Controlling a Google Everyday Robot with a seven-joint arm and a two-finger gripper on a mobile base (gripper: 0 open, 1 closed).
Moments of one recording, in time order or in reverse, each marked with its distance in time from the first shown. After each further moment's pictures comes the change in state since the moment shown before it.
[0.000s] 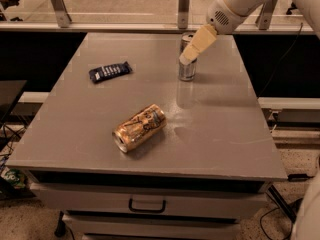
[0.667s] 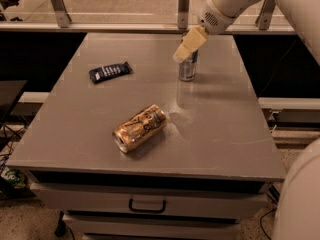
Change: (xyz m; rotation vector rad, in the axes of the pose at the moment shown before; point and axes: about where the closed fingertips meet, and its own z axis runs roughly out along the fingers) arm -0.014 -0.005 0.023 -0.006 -0.002 0.013
